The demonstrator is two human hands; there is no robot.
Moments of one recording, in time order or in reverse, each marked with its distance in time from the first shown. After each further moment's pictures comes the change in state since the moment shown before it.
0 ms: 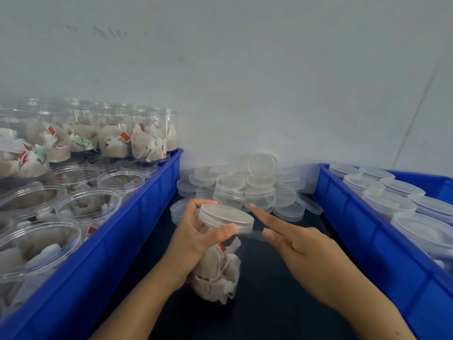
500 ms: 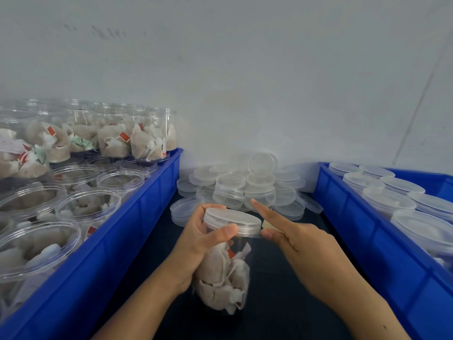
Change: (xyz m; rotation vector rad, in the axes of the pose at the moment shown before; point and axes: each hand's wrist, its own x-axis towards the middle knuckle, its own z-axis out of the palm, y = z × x) left_hand -0.005 0.004 0.006 -0.141 -0.109 -0.102; right_hand 0.005 0.001 0.003 -0.224 0.012 -0.003
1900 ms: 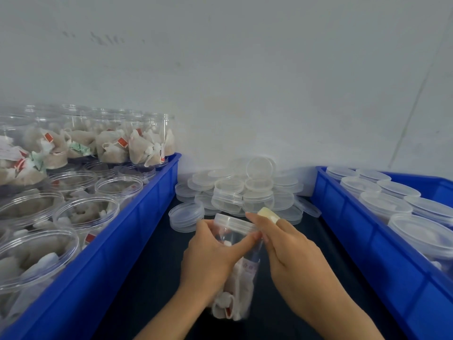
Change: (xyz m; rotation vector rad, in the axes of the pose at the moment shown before) left_hand -0.007 0.004 0.036 0.500 0.365 -0.096; right_hand -0.004 -0.022 0.011 0.170 0.088 0.098
